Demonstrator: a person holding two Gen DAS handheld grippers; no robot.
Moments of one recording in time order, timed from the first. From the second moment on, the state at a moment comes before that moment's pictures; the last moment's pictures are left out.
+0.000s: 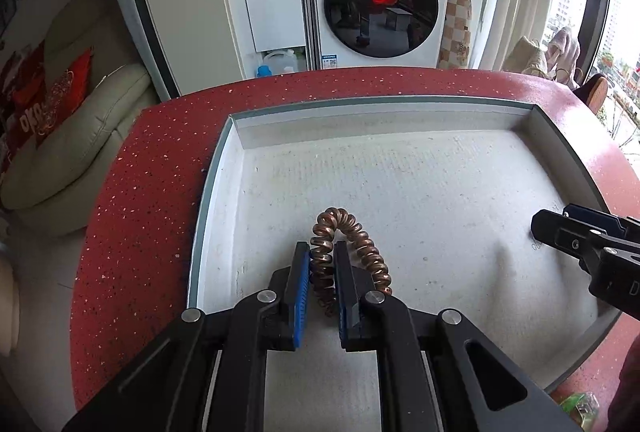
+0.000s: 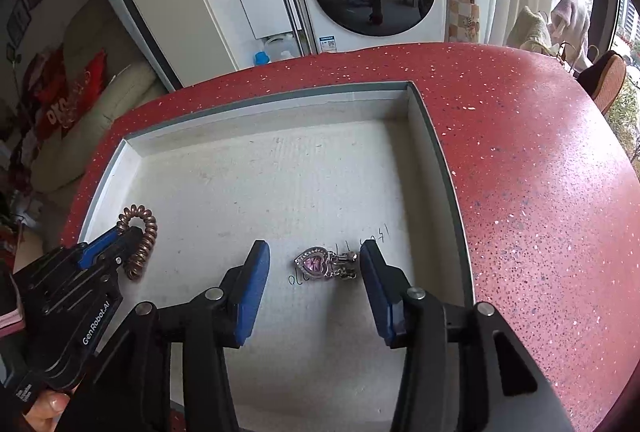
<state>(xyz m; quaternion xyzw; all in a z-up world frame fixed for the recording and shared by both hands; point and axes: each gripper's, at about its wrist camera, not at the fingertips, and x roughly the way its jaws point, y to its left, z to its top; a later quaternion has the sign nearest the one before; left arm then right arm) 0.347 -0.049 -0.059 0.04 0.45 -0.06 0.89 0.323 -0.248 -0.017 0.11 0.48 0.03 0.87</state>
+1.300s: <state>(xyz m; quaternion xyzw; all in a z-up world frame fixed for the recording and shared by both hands) 0.240 -0.015 -0.010 0.02 0.39 -0.09 0.92 0.239 -0.255 0.036 0.15 0.41 0.06 0.90</state>
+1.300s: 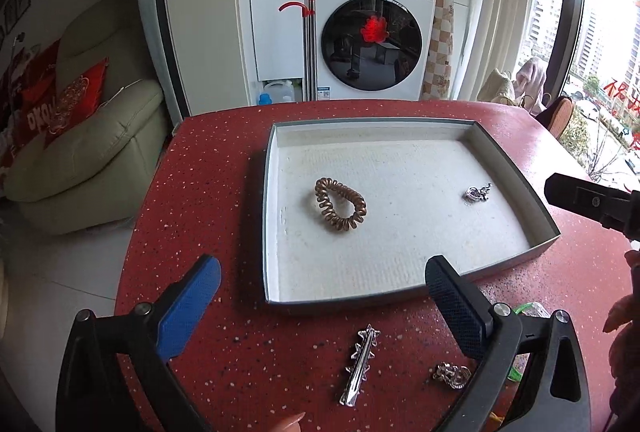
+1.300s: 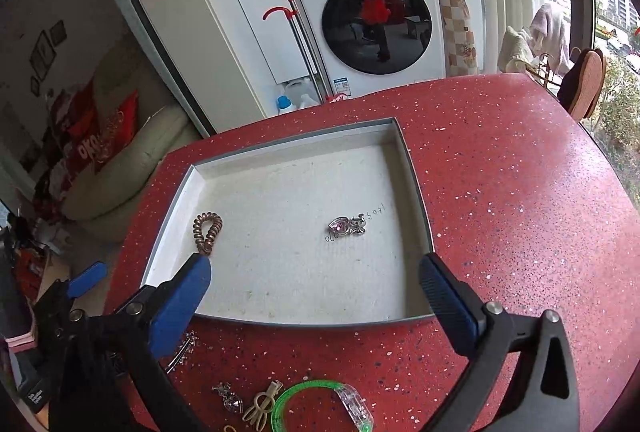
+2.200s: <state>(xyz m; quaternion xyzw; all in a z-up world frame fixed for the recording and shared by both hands) 0.082 -0.016 -0.051 0.00 0.43 -0.11 0.90 0.076 -0.251 -0.018 0.15 0.48 0.02 0.86</state>
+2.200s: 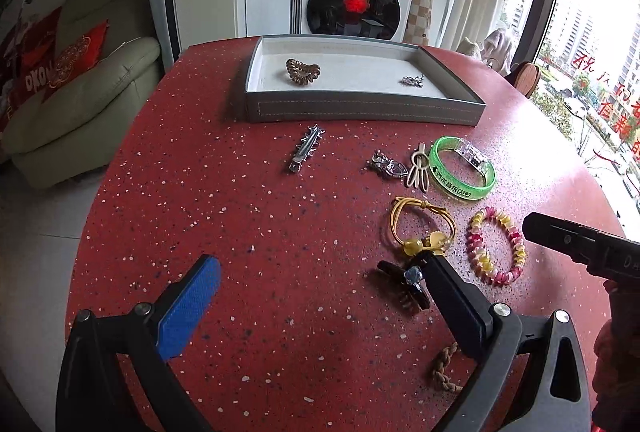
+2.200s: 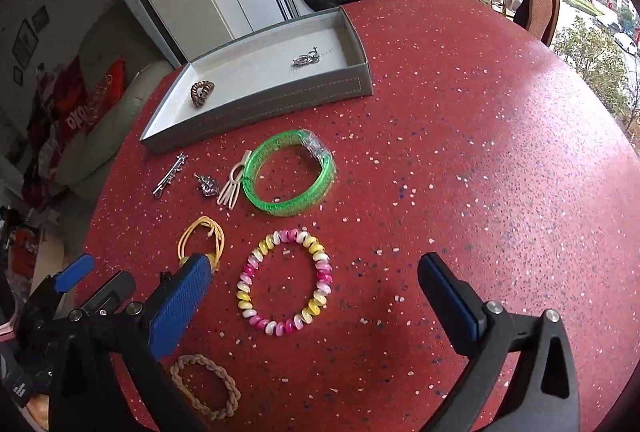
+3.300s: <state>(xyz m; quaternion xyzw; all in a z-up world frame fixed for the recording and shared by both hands) 0.086 -0.042 -0.075 0.04 0.46 -0.10 0.88 0.070 -0.221 -0.034 0.01 0.49 -0.01 0.87</state>
